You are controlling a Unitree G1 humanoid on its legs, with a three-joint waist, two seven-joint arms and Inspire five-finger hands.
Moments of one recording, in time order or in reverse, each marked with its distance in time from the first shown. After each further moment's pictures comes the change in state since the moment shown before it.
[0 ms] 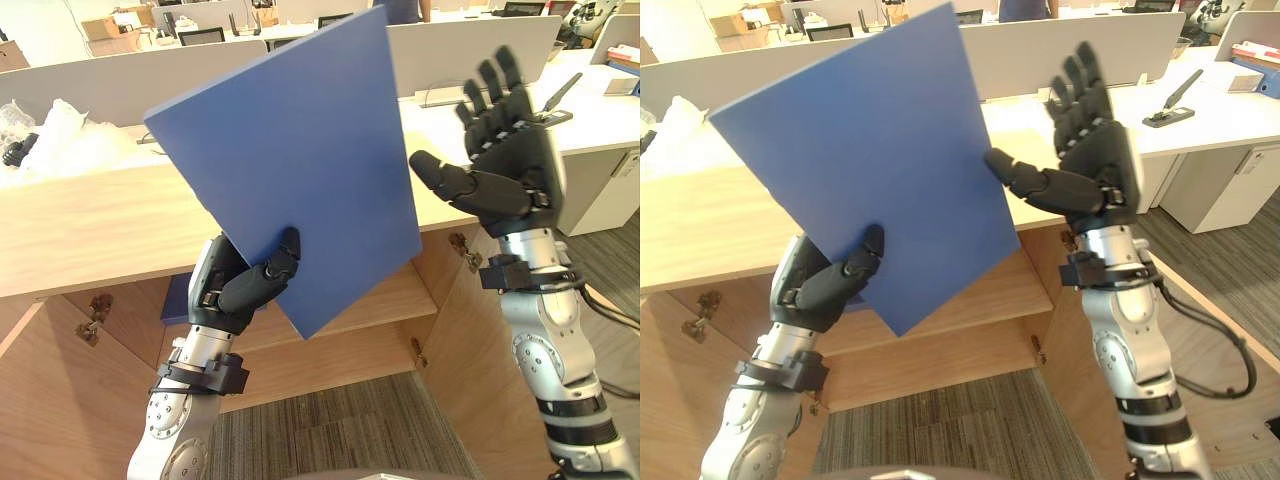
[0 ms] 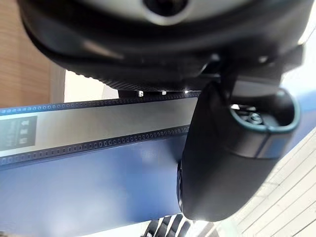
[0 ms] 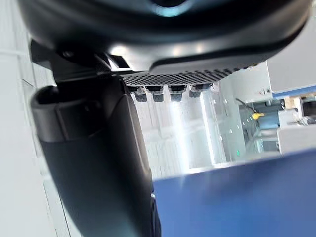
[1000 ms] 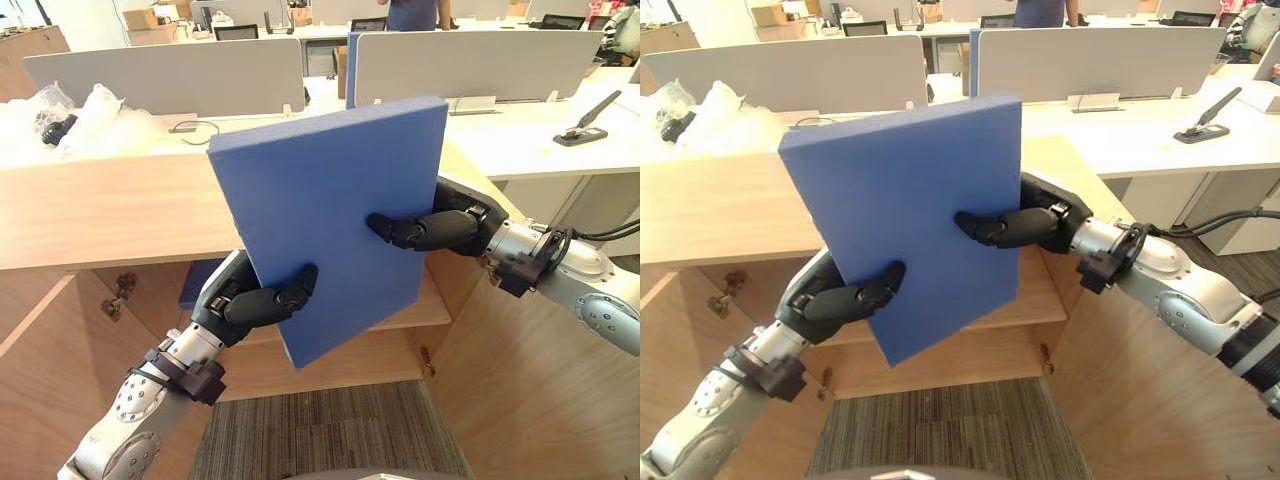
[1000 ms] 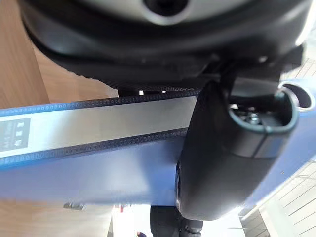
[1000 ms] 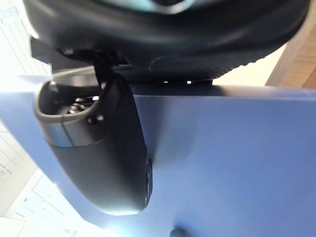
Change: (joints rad) left arm -0.063 0.487 -0.173 0.103 -0.255 -0.053 -0.057; right arm -0.322 -0.711 0.609 0.131 0.489 0.047 0.293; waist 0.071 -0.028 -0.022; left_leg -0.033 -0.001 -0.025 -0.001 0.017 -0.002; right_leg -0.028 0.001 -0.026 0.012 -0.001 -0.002
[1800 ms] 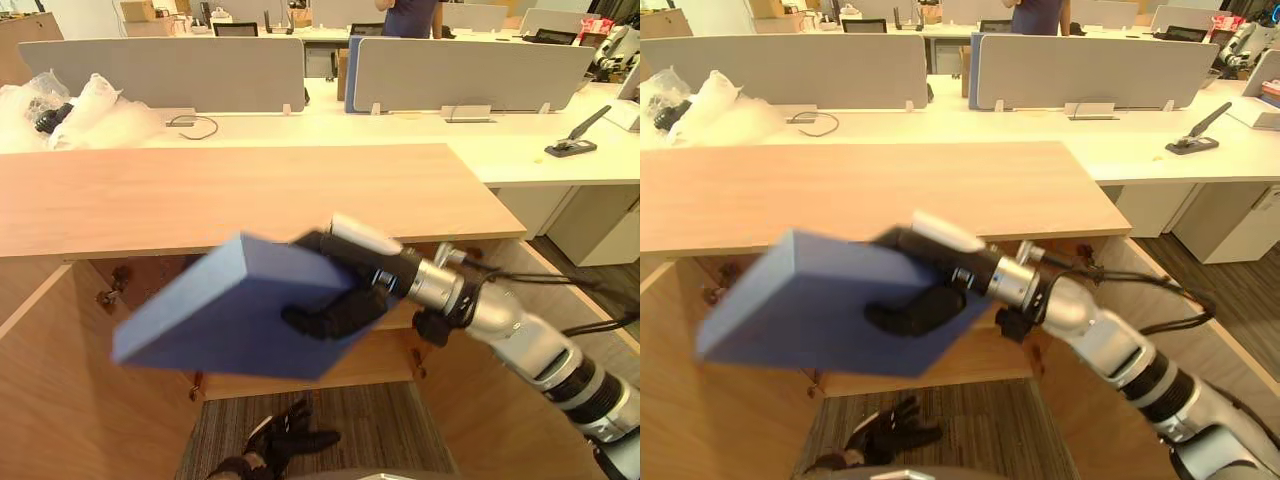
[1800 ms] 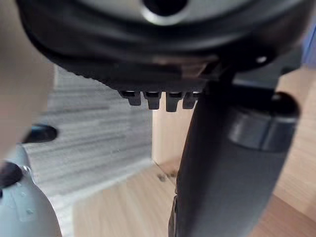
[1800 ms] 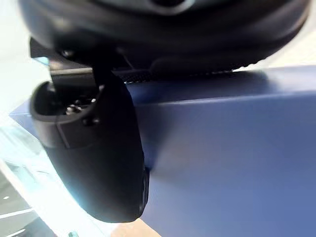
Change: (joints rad) left arm -0.103 -0.595 -0.055 1.312 0.380 0.189 -0.082; right arm 0.185 0.504 -0.027 -0.089 -1.082 -0.073 0.011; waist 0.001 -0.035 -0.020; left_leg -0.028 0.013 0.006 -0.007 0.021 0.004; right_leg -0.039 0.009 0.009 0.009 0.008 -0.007
